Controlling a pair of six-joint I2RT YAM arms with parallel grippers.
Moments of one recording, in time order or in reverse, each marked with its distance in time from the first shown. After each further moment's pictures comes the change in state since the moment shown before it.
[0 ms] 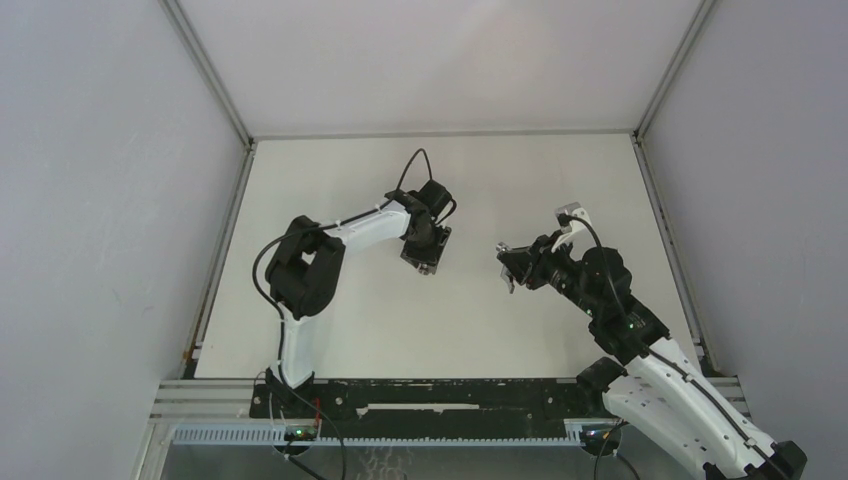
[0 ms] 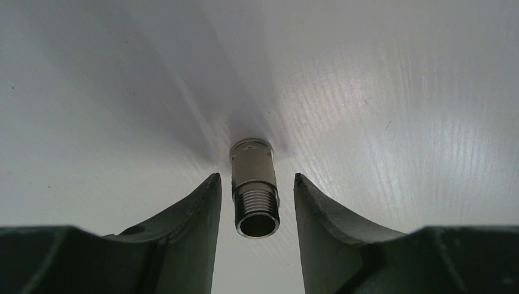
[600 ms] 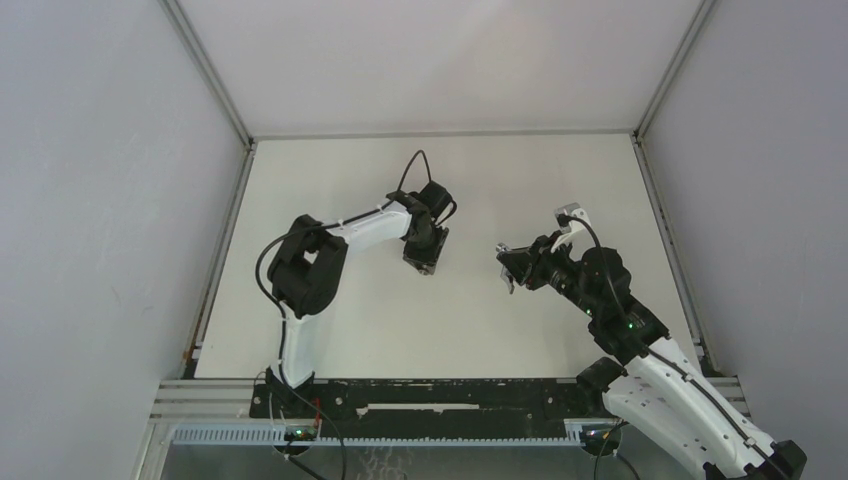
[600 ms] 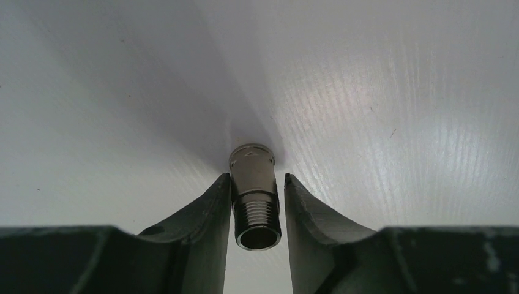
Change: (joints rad) left arm 0.000 0.015 0.000 0.005 -0.003 -0.026; right arm 0.001 -0.001 -0.003 0.000 -0.001 0.000
